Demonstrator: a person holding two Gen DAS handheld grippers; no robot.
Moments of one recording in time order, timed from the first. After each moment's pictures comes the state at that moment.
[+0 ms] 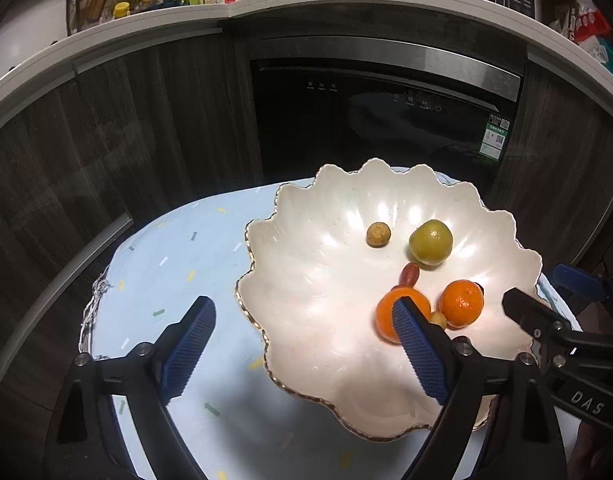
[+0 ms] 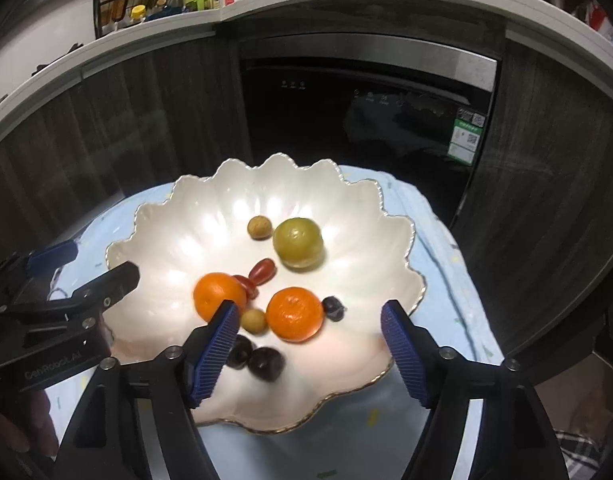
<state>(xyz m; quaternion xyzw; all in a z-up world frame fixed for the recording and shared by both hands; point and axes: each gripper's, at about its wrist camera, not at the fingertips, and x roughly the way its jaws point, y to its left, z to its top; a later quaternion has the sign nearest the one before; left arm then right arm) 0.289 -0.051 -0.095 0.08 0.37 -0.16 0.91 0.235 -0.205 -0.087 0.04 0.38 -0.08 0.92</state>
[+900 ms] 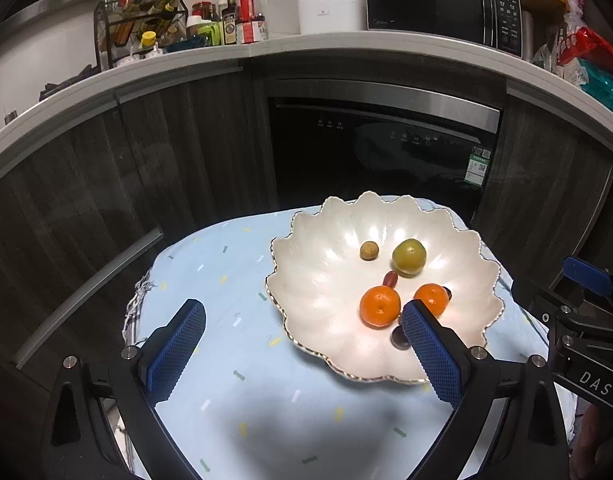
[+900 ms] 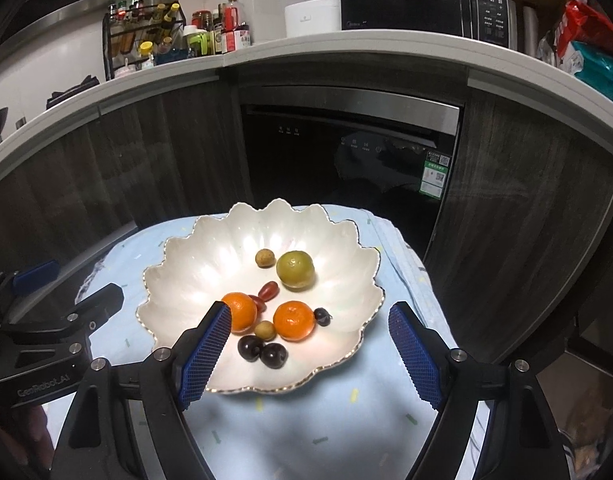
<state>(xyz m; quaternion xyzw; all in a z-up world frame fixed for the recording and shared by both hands) 0.217 -0.032 -0.039 0.07 0.33 -0.14 0.93 0.175 -0.195 -0.032 0.04 0.32 -0.09 0.94</state>
